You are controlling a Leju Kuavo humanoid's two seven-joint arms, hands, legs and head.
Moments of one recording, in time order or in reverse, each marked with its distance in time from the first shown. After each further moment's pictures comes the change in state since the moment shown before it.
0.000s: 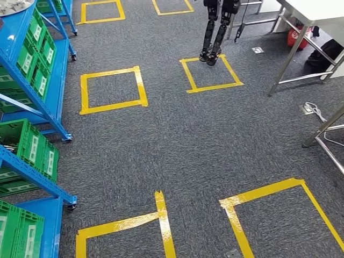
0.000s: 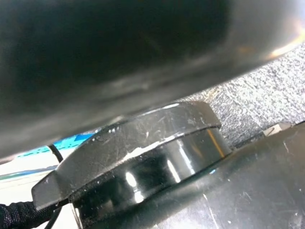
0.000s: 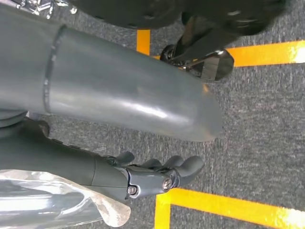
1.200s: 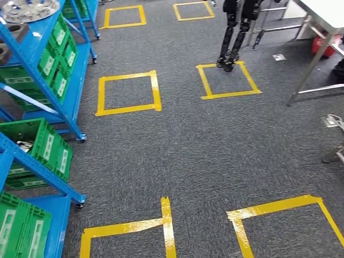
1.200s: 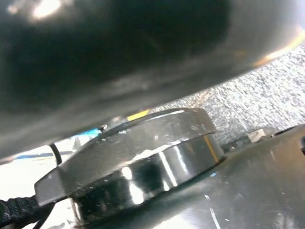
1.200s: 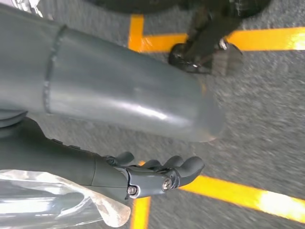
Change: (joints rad) left arm -0.002 -0.002 0.001 0.000 -0.014 0.010 -0.014; right arm 0.003 0.000 0.000 0.002 0.035 -0.028 0.000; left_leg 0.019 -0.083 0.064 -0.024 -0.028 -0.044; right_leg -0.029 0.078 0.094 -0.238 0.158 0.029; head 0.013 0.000
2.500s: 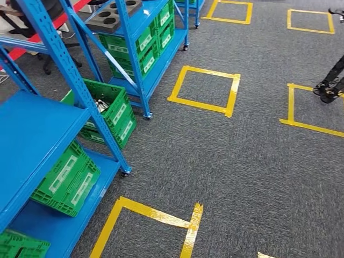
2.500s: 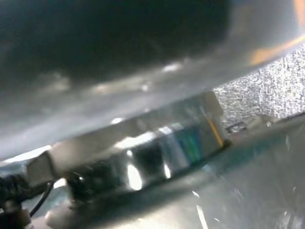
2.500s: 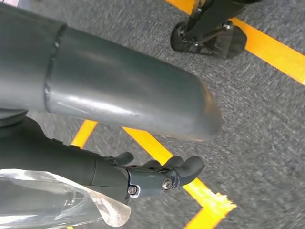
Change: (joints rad) left arm 0.009 -0.008 0.081 0.000 0.100 -0.041 -0.066; right arm 0.003 0.000 0.011 0.001 0.045 -0.016 -0.009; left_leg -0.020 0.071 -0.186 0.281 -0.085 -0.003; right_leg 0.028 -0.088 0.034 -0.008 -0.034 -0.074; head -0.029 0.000
